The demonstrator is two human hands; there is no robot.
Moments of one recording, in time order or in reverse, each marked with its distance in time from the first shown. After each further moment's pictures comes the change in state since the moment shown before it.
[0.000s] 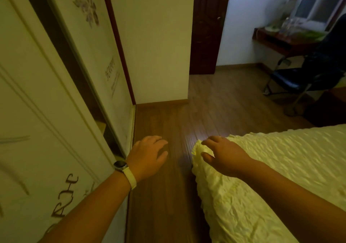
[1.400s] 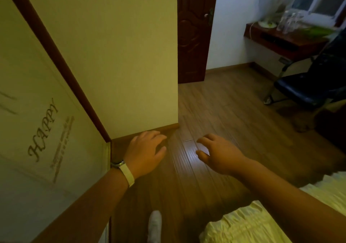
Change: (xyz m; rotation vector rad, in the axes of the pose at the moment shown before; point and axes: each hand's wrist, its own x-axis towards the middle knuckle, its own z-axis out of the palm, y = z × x) left_hand 0.649 -0.153 -0.010 -0.018 -0.034 0.148; right_hand 0.581 0.244 -0.039 0.125 -0.037 0.156
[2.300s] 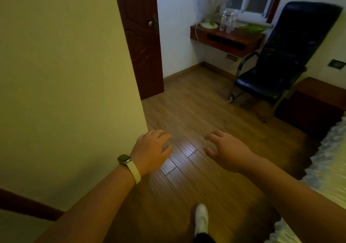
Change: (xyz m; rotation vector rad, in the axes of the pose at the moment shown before) left_hand 0.415 -0.082 0.005 -0.017 -0.086 0.435; right_hand 0.282 0.106 -0.081 -0.017 0.125 0.452
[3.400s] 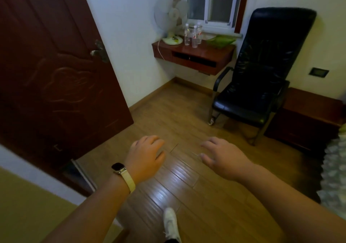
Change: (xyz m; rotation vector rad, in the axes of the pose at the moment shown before) left_hand 0.529 0.011 0.058 0.091 0.065 0.215; right_hand 0.373 0.309 -0.085 0.018 0.120 0.143
